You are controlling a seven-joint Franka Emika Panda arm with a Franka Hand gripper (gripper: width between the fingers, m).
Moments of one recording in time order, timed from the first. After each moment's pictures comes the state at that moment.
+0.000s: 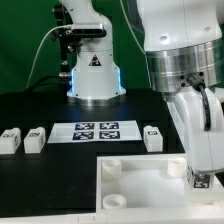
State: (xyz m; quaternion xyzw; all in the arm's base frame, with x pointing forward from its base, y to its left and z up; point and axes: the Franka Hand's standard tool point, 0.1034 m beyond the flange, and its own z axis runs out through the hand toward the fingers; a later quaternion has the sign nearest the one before) arm 0.632 0.117 0.070 -0.67 0.74 0.04 0.07
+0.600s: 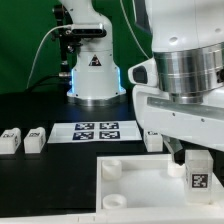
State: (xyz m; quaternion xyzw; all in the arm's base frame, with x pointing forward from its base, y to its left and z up) arm 0.631 0.122 0.069 -0.90 0.42 0.02 0.08
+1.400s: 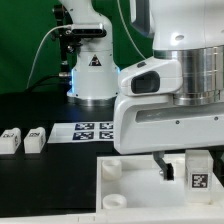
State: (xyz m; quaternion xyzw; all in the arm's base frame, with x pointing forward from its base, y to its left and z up) arm 0.639 0.112 0.067 -1.00 0.03 -0.03 0.04
